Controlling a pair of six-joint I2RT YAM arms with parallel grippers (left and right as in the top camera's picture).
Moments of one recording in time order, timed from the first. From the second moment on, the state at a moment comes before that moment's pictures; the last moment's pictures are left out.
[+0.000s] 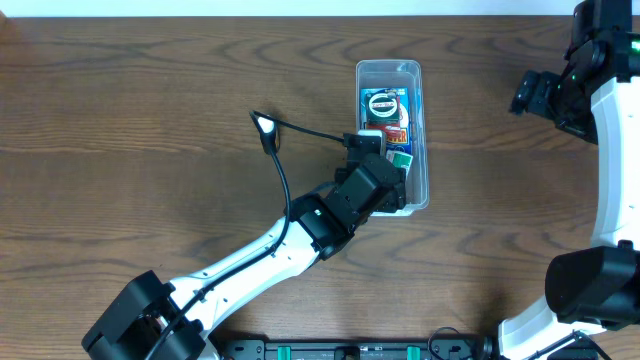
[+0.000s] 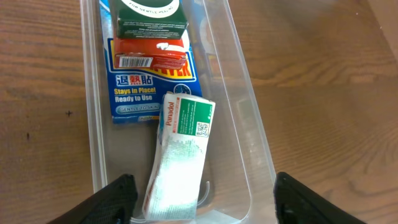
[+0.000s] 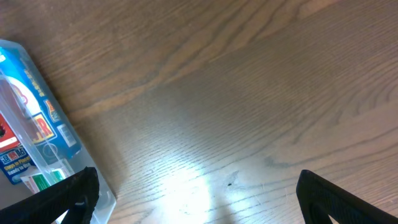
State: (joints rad) left arm -0.88 1.57 0.99 -0.13 -0.18 -0.74; right arm -0.13 1.80 1.90 -1.41 0.13 0.33
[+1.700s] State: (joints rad) left arm -0.26 1.74 1.69 -1.10 -0.08 -0.36; right arm -0.13 1.80 1.90 -1.41 0.13 0.33
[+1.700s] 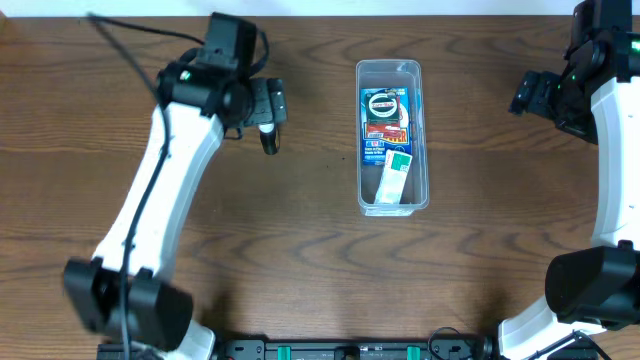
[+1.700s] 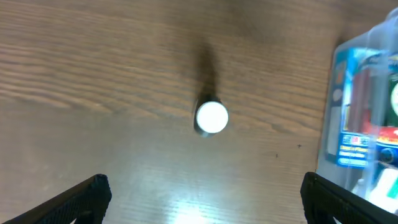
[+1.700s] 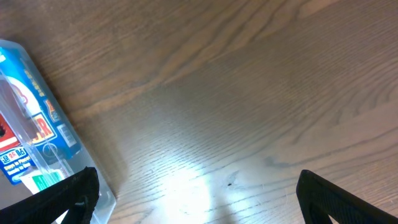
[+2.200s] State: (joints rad) left arm -0.21 1.91 1.69 -1.06 -0.06 -0.20; right arm -0.13 1.80 1.90 -1.41 0.13 0.33
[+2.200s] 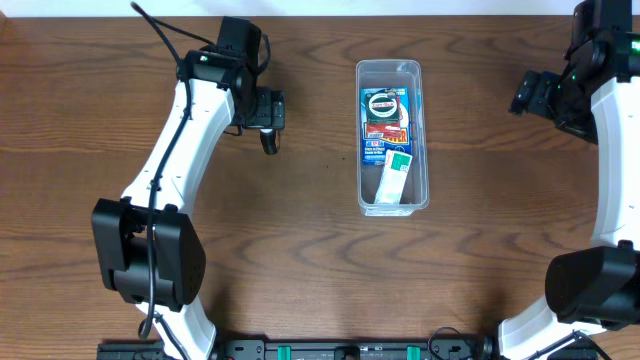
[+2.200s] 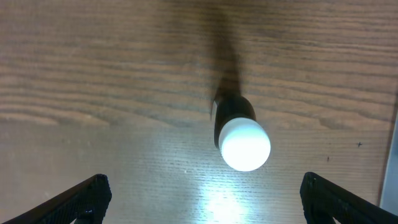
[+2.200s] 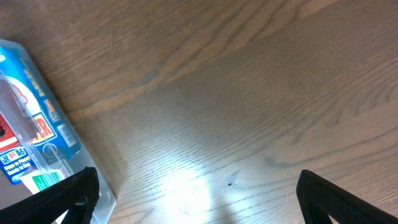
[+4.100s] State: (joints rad) left arm -0.23 2.07 1.68 -0.97 0.01 -0.14; right arm -0.13 1.80 1.90 -1.41 0.13 0.33
